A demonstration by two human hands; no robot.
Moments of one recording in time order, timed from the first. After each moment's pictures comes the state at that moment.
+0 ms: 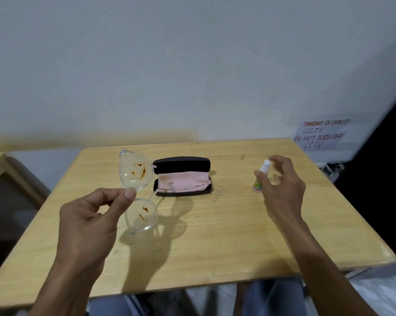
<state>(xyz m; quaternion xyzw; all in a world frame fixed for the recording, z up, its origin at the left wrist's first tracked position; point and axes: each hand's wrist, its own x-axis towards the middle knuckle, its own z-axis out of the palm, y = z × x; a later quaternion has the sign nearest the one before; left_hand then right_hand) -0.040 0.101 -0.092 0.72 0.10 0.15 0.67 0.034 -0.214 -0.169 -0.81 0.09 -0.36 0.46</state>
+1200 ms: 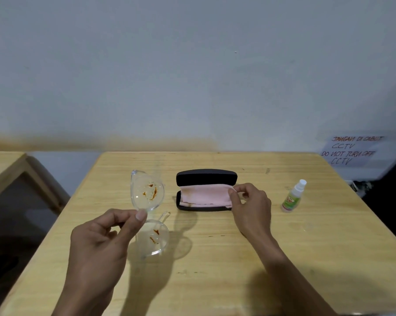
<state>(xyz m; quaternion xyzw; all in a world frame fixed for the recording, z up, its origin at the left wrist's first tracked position) -0.028 0.136 -0.109 0.68 0.11 0.14 0.71 0.076 -0.108 -0.197 -0.88 0.14 -0.20 0.40</state>
